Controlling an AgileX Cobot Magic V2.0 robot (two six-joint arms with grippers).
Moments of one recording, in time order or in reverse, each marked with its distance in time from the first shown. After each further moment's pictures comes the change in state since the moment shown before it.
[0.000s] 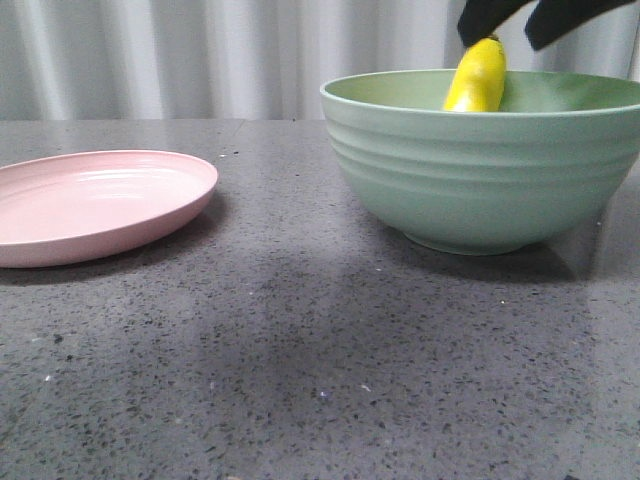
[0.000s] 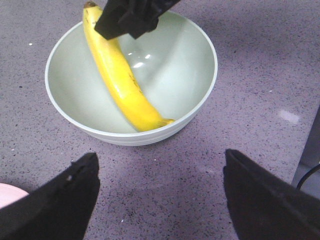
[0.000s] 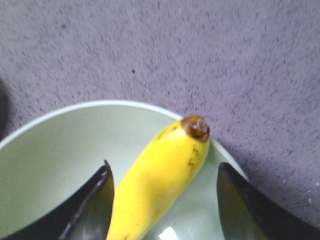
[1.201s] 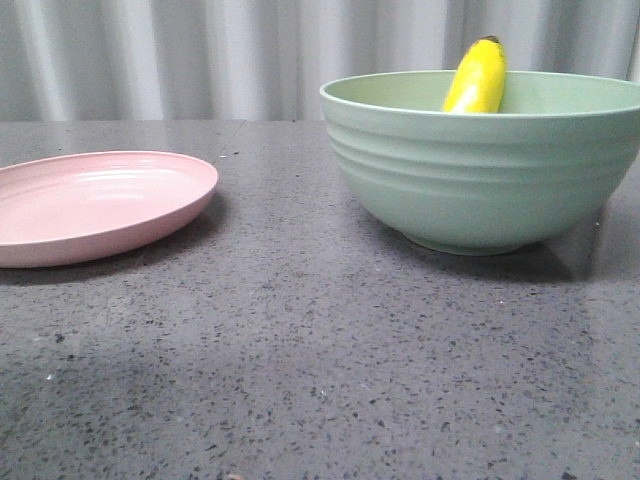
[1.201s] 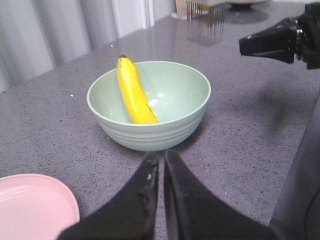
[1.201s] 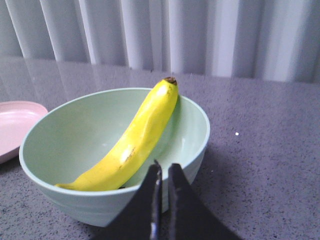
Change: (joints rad) left arm 0.002 -0.610 0.561 -0.002 -0.364 0.000; right arm 0.000 -0.979 0.839 -0.004 -0.419 0.000
